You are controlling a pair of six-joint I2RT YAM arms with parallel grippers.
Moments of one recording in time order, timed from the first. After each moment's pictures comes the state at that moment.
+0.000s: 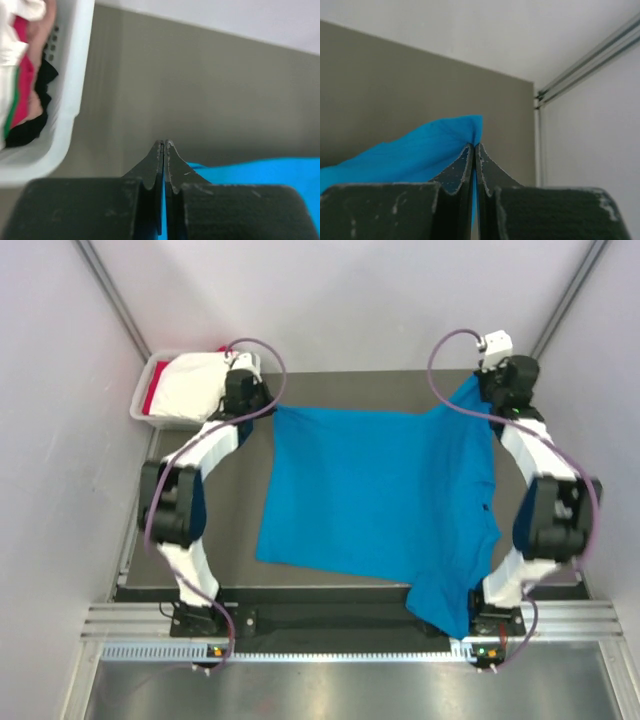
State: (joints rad) left arm -0.20 1.78 1.35 0.05 0.01 -0.41; right arm -0.09 1.61 1.31 0.08 -0.06 -0.39
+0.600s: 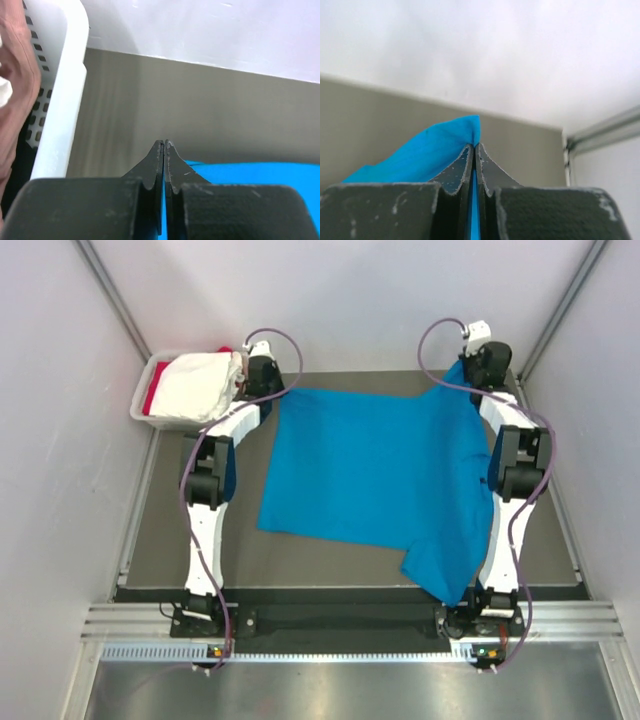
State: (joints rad) left arm -0.20 2.35 1.90 0.07 -0.11 -0.33; right arm -0.09 2.32 1.87 0.18 -0.08 -0.36
